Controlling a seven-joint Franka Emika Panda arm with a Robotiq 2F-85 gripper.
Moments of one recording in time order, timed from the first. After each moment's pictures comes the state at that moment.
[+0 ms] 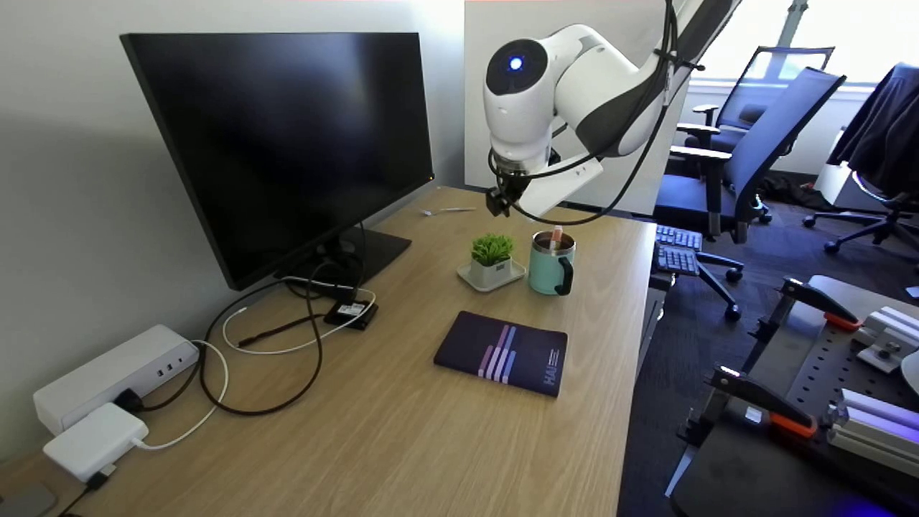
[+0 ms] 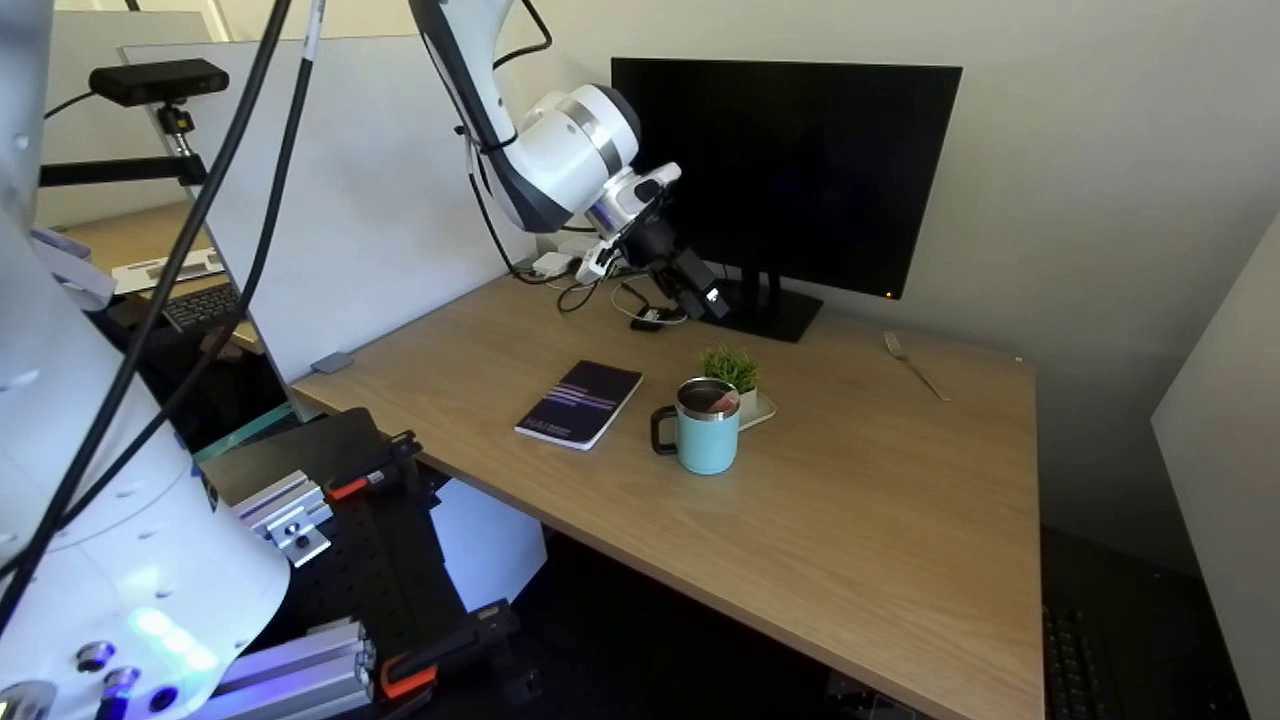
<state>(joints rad) 0.08 0.50 0.18 -2.08 -1.34 2.37 1.50</state>
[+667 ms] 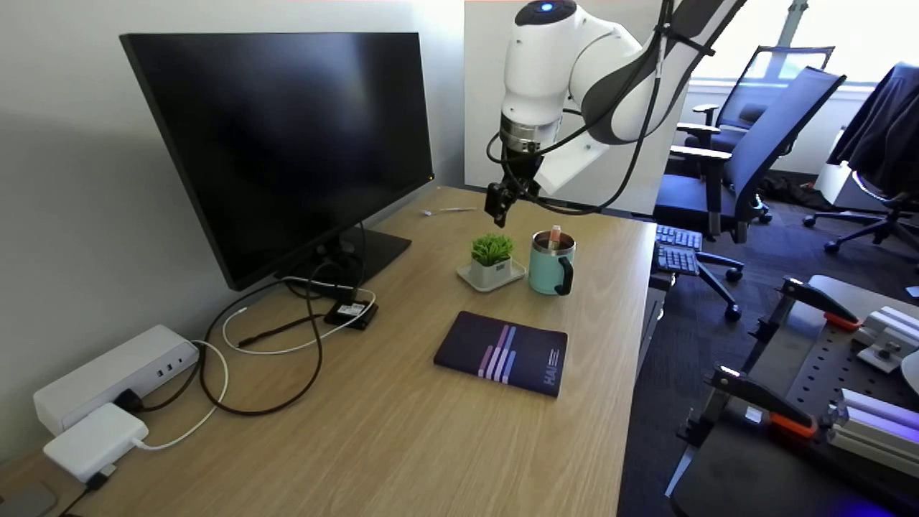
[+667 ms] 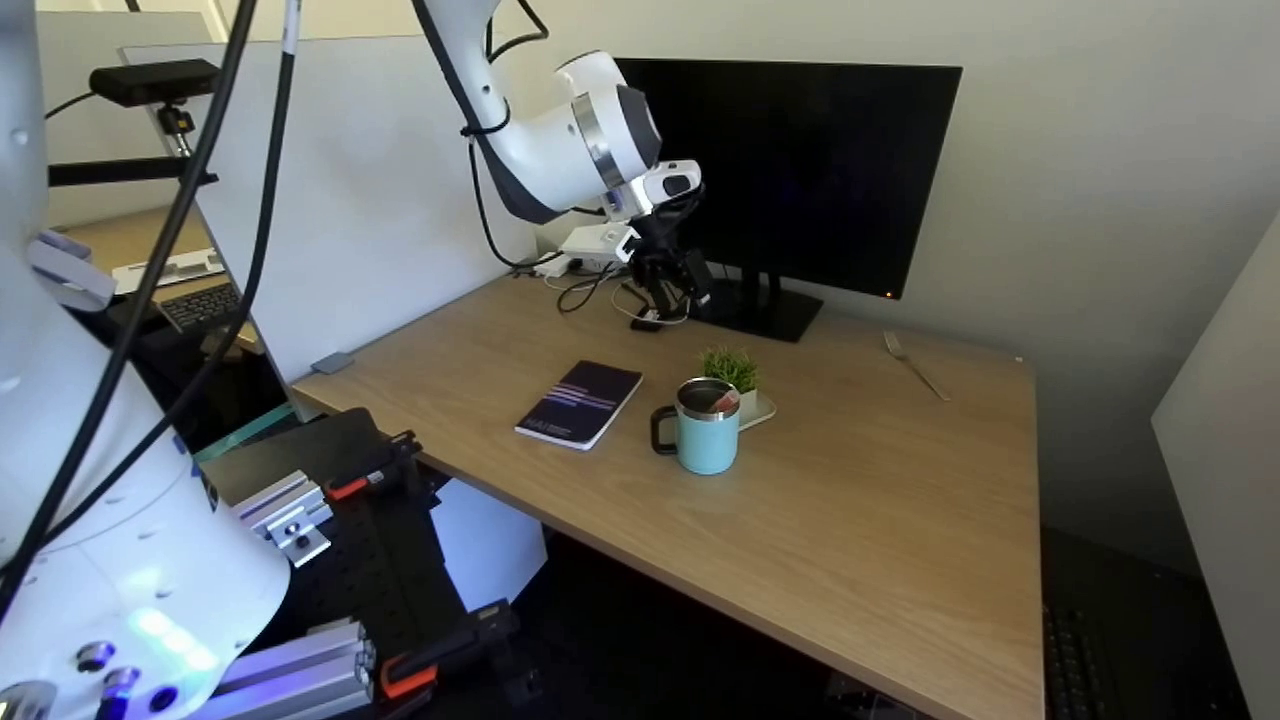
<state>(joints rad) -0.03 0.46 0.20 -2.15 -0.95 2.72 0.90</state>
